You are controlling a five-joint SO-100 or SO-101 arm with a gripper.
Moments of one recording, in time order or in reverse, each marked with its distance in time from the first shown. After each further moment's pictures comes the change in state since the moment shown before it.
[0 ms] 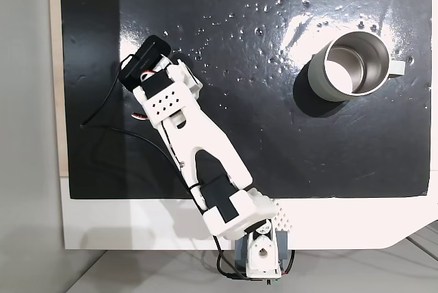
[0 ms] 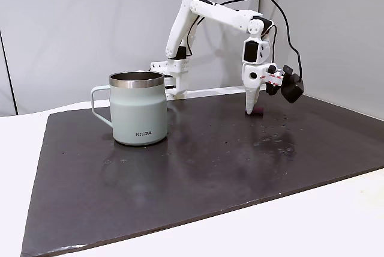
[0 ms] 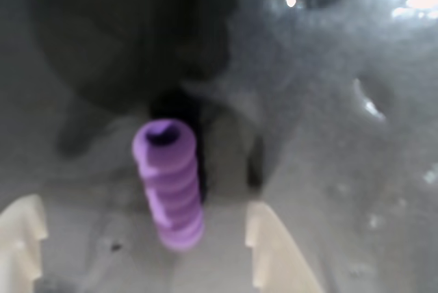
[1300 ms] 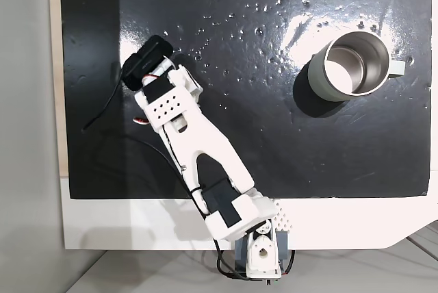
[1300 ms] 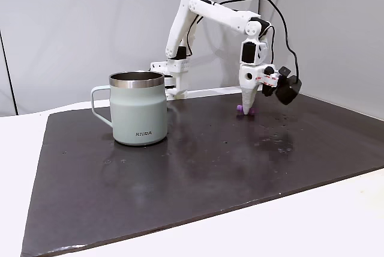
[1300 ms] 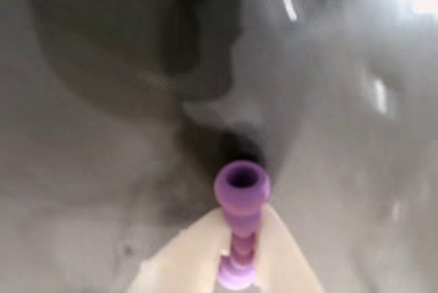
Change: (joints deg) arm 0.4 2.1 1.3 1.0 6.6
